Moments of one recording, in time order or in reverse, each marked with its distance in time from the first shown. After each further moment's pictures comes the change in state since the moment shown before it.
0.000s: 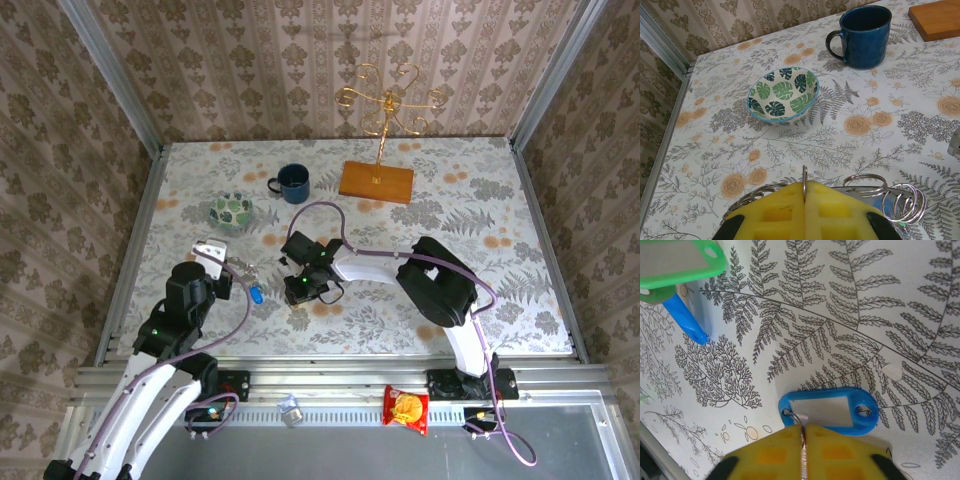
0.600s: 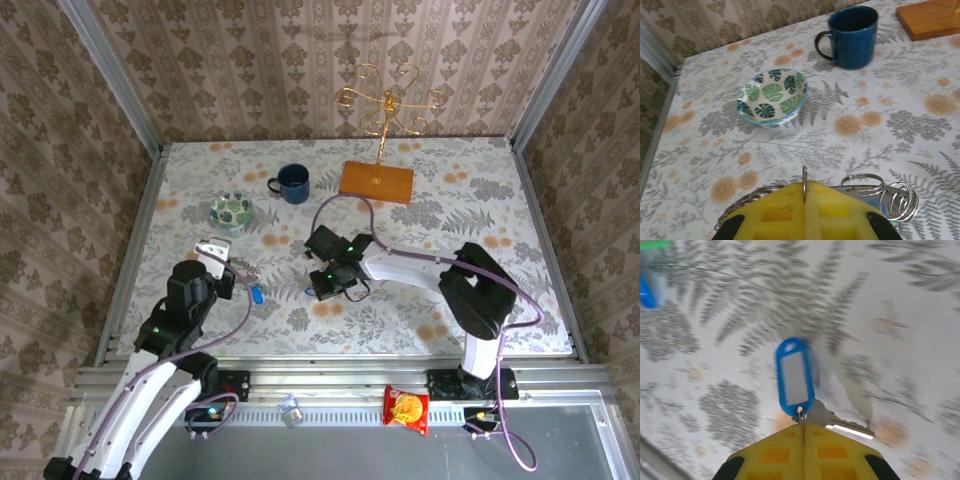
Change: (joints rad) left arm 0.000 0.028 0.000 0.023 0.062 0.008; right arm -0.058 -0.258 -0.174 -0.135 0.183 -0.073
